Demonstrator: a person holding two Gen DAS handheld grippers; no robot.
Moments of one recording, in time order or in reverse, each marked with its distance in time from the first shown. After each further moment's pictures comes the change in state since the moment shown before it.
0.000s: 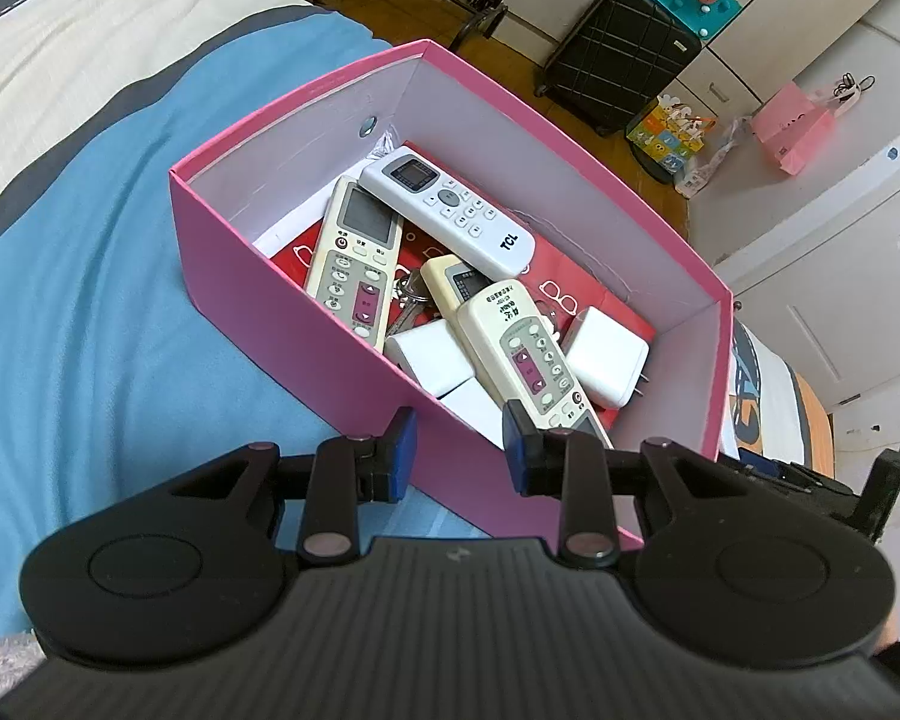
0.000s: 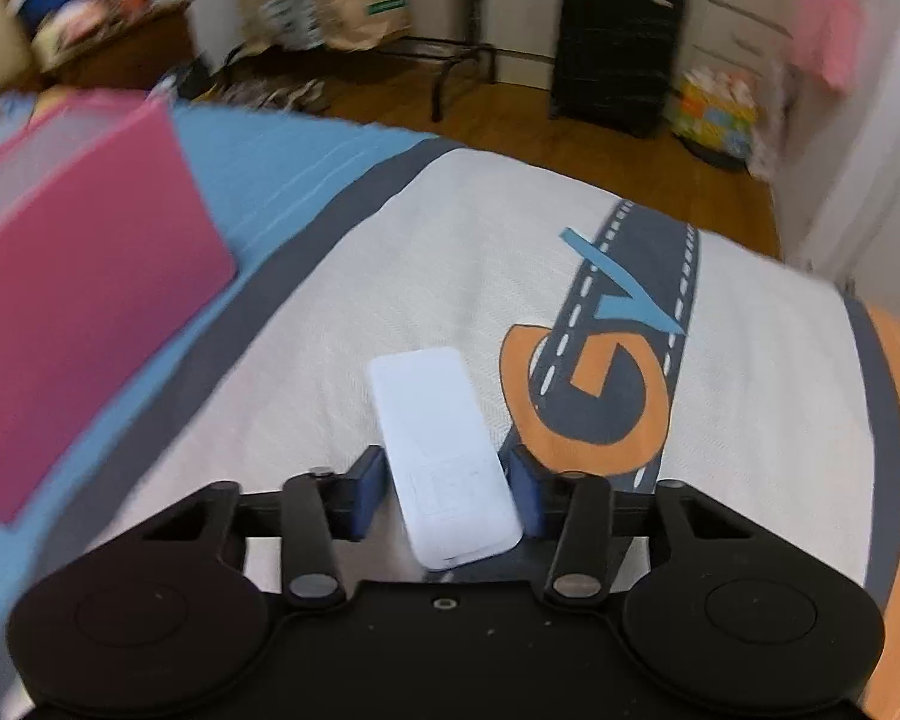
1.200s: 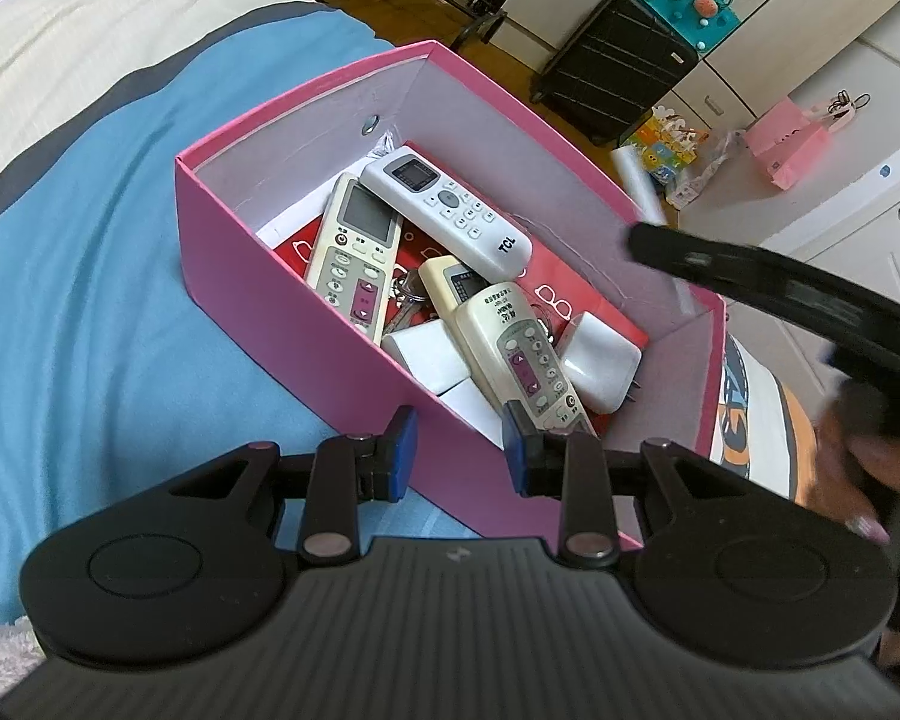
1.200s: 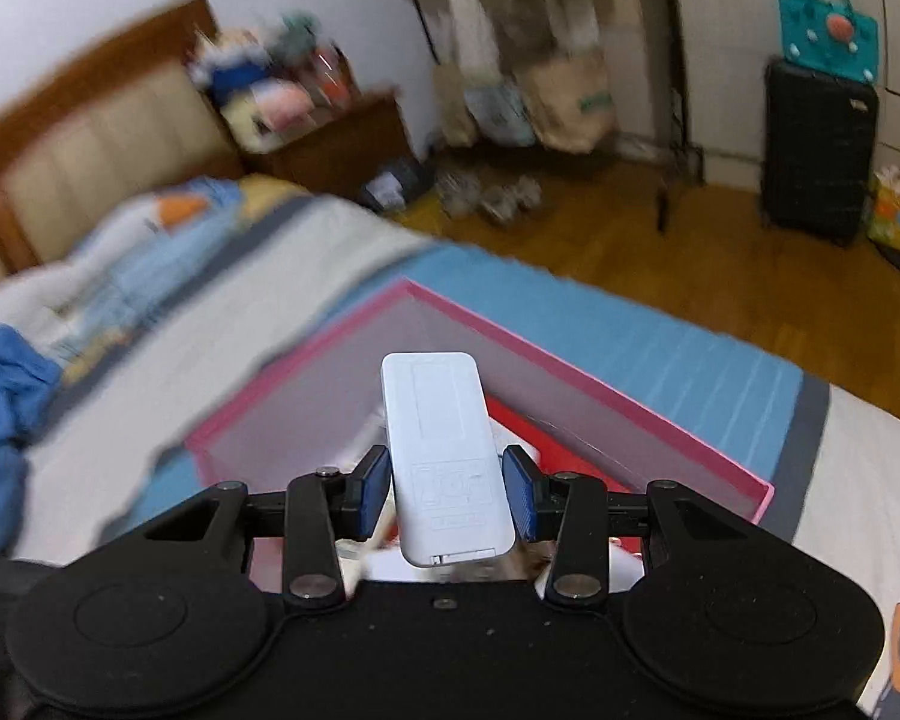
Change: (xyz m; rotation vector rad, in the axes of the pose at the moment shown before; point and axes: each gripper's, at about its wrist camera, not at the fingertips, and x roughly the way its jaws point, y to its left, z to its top) left arm -0.002 0.007 -0.005 -0.028 -0.010 -0.031; right arm -0.021 0.204 0.130 -0.099 -0.099 0.316
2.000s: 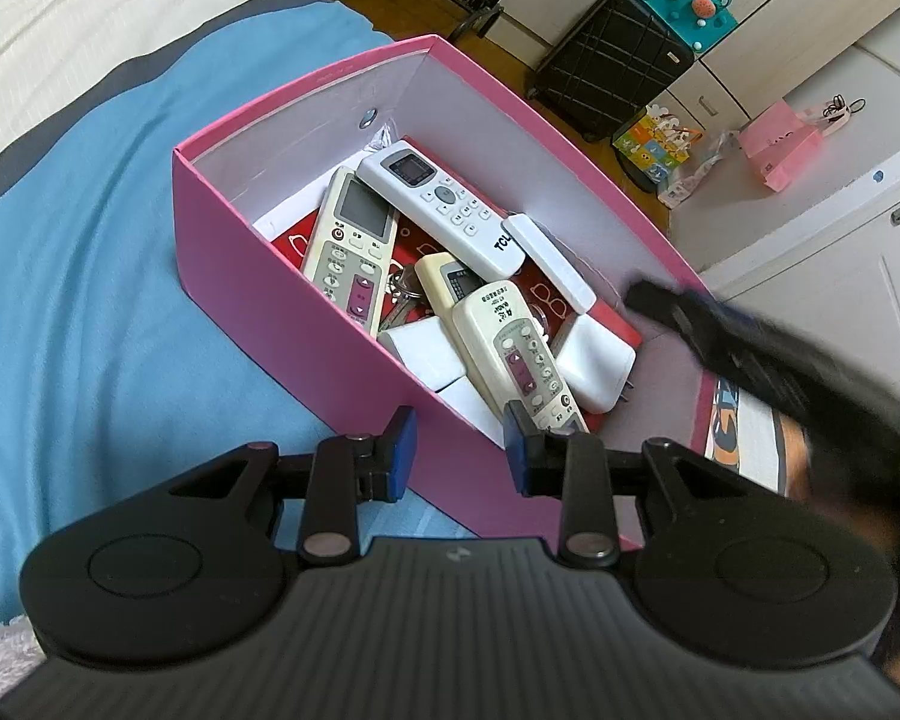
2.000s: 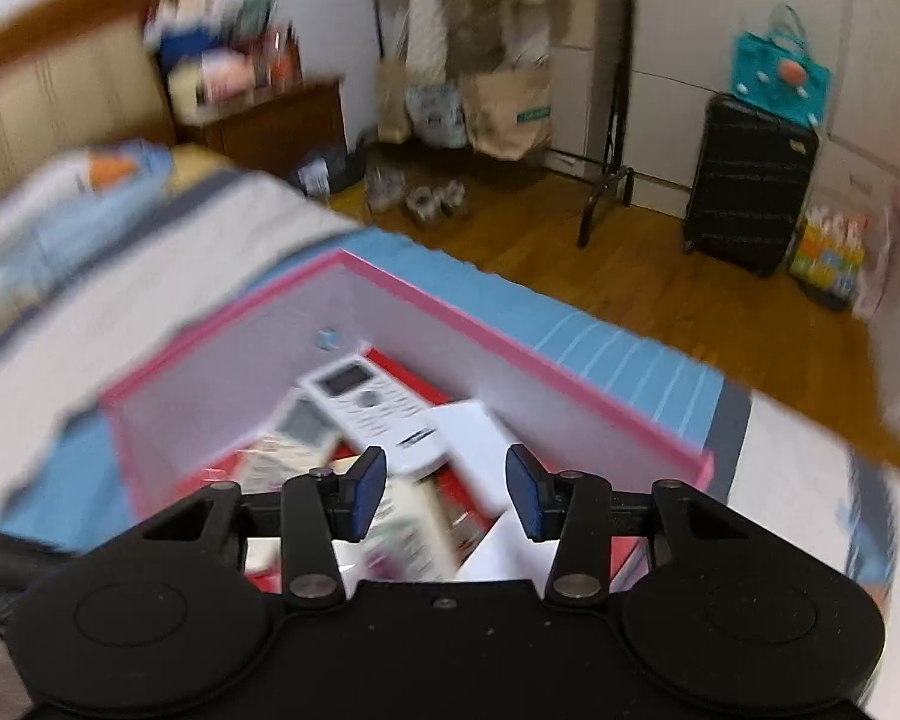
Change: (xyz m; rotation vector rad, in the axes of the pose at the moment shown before) left arm 0.003 0.004 0.002 -0.015 0.012 -0.023; right arm -0.030 0.008 -0.033 -0.048 -0.064 -0.162
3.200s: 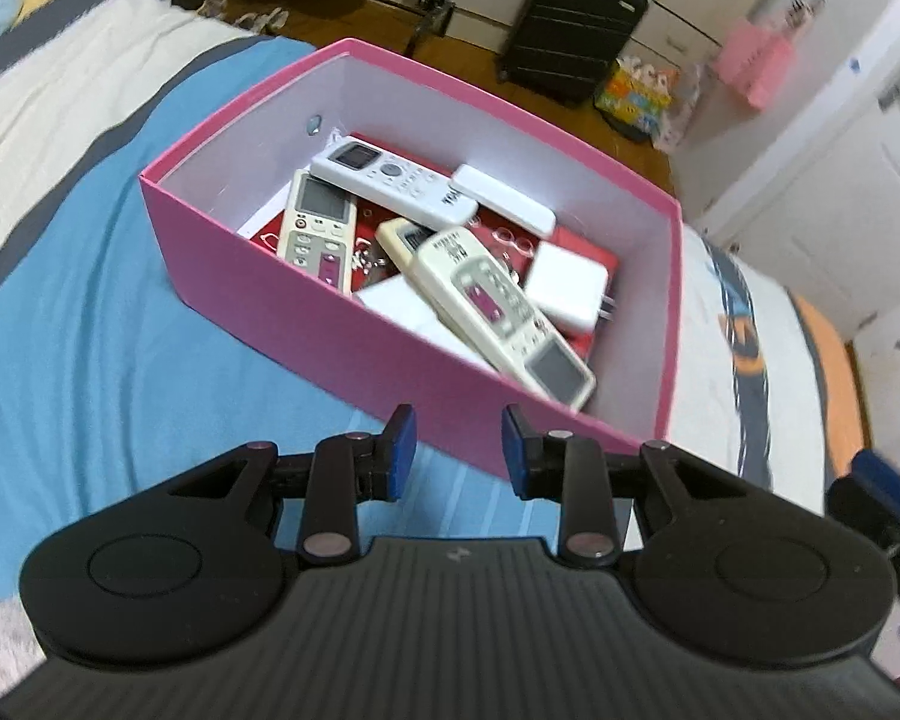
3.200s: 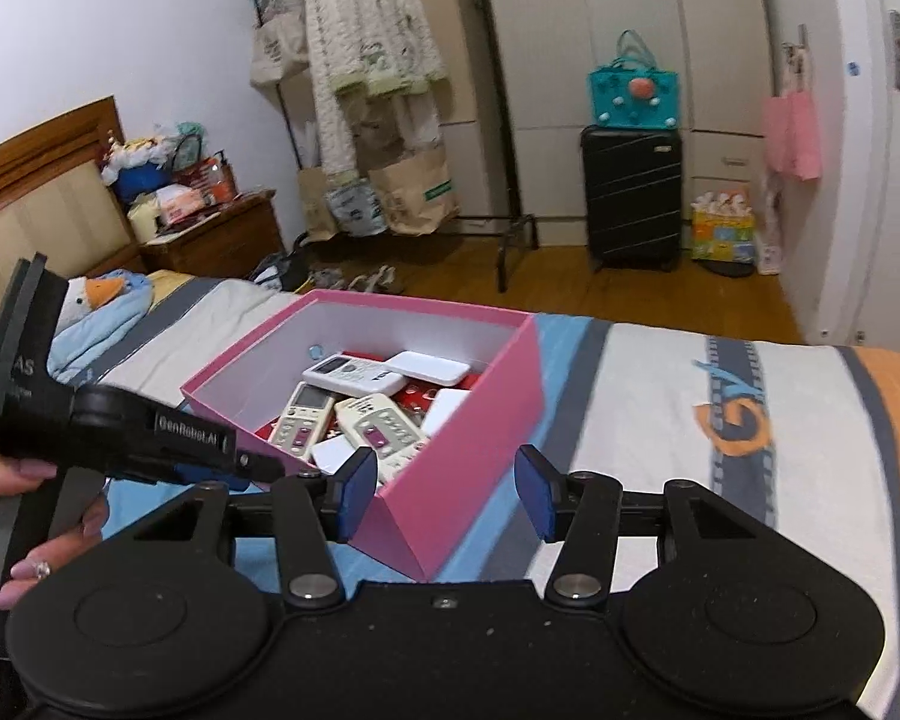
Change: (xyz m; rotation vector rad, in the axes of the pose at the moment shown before) left arm -0.023 -0.050 -0.044 0.247 -0.008 0.099; right arm -0.148 -0.004 -0.120 0.198 -0.196 -0.112
